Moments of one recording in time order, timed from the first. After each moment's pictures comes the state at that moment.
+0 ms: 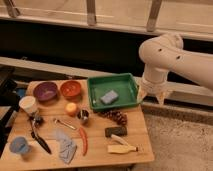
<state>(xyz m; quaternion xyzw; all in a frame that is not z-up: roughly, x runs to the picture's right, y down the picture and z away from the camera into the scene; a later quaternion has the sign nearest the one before) 0.205 0.052 0.617 -0.17 0.30 0.74 0.57</state>
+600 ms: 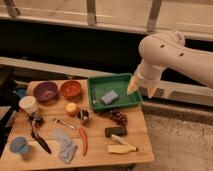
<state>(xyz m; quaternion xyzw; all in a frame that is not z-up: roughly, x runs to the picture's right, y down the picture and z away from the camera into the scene) 0.143 0.005 0.626 -0.20 0.17 0.74 0.61</state>
